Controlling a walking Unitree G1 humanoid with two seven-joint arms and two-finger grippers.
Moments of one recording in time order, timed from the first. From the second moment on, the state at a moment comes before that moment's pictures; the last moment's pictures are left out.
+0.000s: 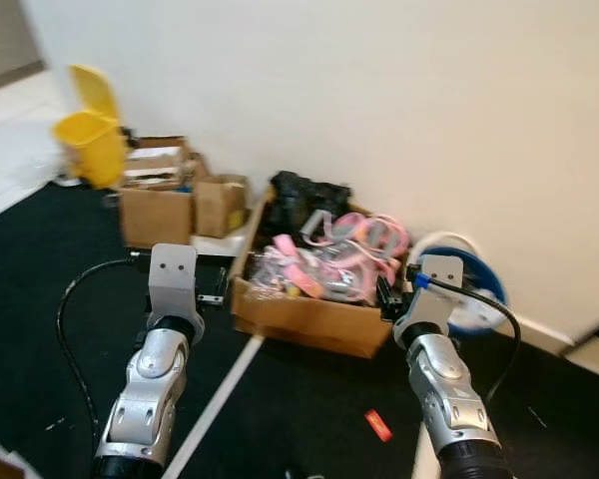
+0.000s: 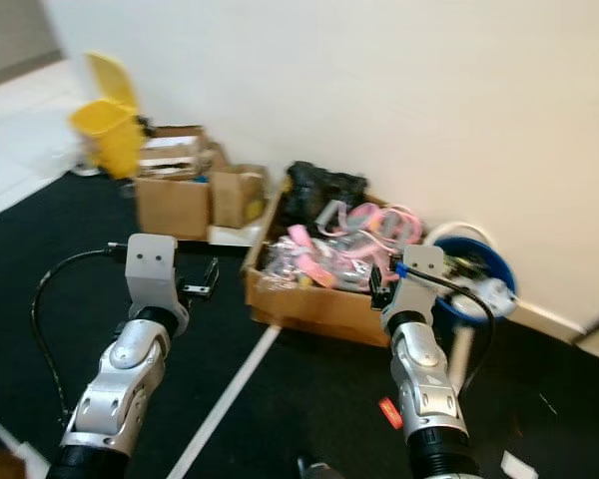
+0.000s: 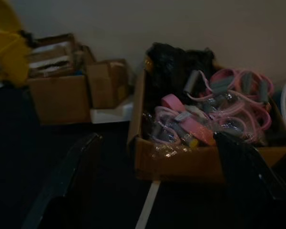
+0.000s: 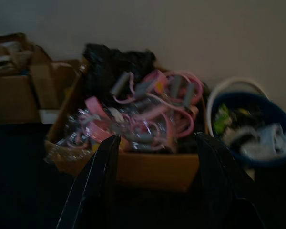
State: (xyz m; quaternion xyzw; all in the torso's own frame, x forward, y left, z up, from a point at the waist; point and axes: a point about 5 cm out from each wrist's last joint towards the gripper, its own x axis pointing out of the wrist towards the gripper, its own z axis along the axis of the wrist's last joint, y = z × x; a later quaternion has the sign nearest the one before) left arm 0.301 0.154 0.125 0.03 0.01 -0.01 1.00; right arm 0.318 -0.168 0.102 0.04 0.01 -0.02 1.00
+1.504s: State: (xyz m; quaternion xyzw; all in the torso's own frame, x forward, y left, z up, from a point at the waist) left arm 0.301 0.156 0.125 0.04 0.00 -0.01 1.00; right arm 0.319 -0.171 0.100 0.02 0.02 -0.02 1.00
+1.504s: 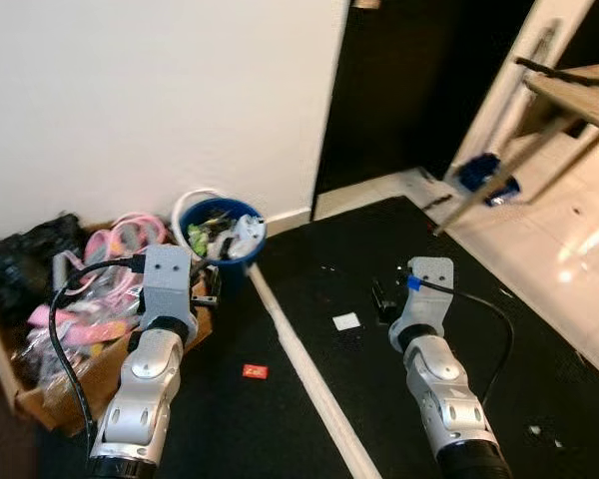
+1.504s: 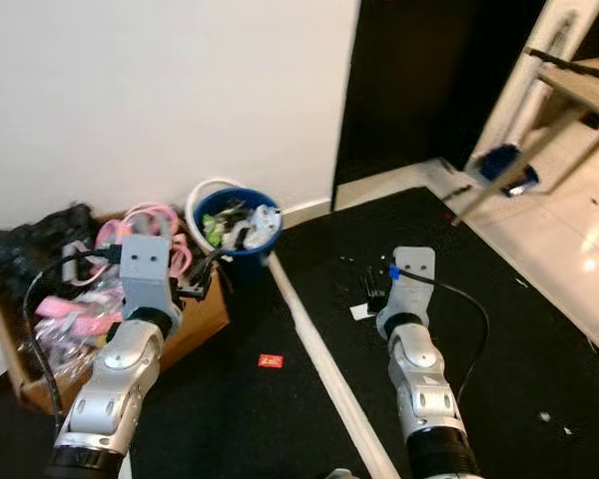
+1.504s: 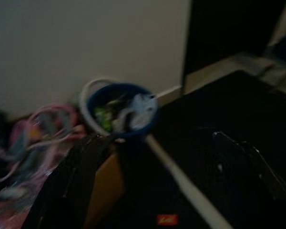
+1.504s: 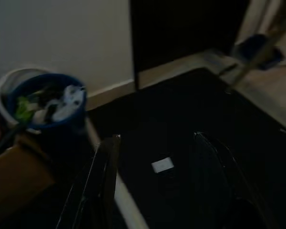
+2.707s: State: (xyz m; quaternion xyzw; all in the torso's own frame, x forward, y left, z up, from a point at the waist) left arm 0.302 0.150 0.127 0.00 0.00 -0.02 1.00; right arm 0.318 -0.174 0.098 0.02 0.03 -0.02 1.00
